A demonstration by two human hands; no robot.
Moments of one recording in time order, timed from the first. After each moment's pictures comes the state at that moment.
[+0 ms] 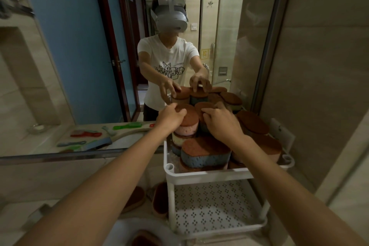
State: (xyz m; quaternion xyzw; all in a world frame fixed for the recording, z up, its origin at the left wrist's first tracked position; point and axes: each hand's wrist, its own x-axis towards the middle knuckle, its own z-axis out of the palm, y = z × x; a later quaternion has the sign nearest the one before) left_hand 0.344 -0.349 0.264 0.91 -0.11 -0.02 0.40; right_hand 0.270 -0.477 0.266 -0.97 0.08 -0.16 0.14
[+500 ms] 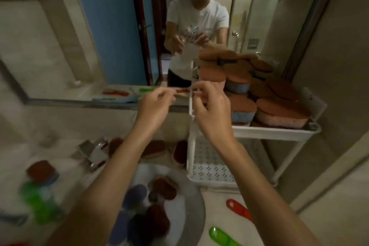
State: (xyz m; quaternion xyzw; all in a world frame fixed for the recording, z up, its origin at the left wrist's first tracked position) left_hand 0.243 -0.259 0.237 0.80 -0.04 0.09 0.59; right_hand 0.199 -0.378 0.238 -0.84 -0.07 -0.33 0.42
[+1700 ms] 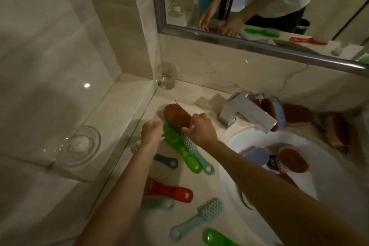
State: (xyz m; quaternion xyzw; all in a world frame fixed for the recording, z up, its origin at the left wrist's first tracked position) left_hand 0.268 0.226 -0.010 0.68 0.40 -0.06 0.61; right_hand 0.290 0.094 -0.007 -0.95 -0.04 0.16 0.27
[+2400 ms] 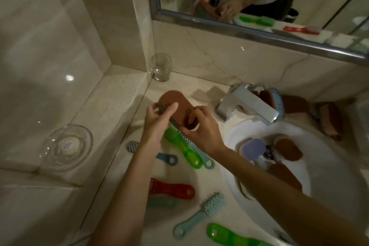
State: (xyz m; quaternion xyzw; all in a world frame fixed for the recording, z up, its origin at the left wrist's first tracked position) left_hand 0.267 0.224 0.013 0.62 0.31 -0.05 0.72; right_hand 0.269 0.094 -0.015 -0.92 -0.12 -0.01 0.38
